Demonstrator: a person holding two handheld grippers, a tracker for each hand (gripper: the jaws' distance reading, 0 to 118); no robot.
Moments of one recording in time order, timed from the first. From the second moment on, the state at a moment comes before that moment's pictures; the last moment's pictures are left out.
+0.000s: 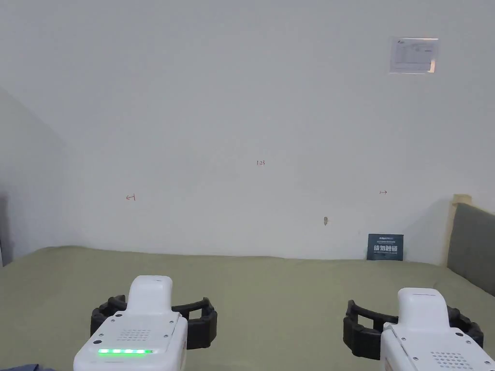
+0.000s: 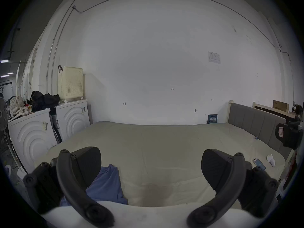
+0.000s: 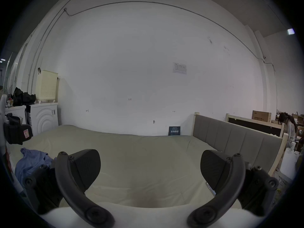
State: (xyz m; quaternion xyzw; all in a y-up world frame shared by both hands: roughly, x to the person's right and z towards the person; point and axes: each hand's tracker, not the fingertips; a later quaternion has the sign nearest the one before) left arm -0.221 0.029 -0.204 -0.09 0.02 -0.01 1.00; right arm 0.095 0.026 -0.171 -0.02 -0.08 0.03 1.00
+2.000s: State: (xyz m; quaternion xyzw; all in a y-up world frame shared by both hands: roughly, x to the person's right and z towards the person) left arm -0.213 0.027 -0.203 -0.10 -0.03 -0.01 0.99; right arm 0.094 0.014 -0.172 -0.05 -0.07 0.03 1.00
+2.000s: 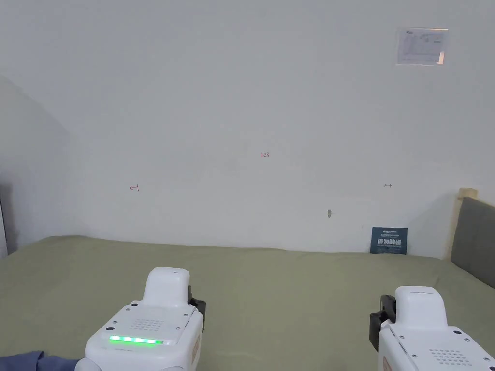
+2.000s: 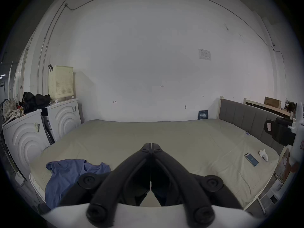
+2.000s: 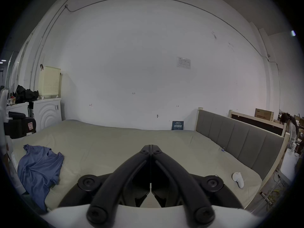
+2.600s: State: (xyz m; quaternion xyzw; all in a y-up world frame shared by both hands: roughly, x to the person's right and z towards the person) left arm -0.412 0.033 -0.139 -0.13 0.19 0.01 0.97; right arm -0.083 -0.008 -0.228 -0.08 0.16 0.02 0.98
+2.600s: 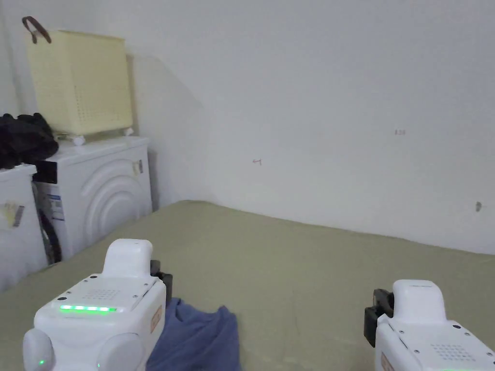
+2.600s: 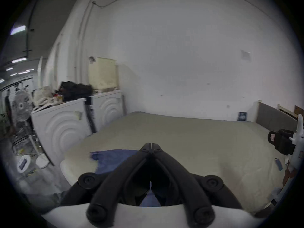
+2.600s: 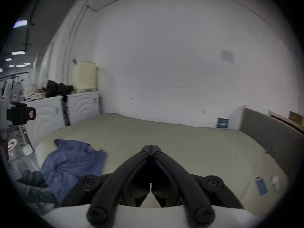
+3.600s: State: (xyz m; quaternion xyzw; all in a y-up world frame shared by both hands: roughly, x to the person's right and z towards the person) left arm -0.533 -0.134 -0.287 -0.41 0.13 0.05 0.90; right arm -0.182 -0.109 -0.288 -0.19 0.24 0.04 0.95
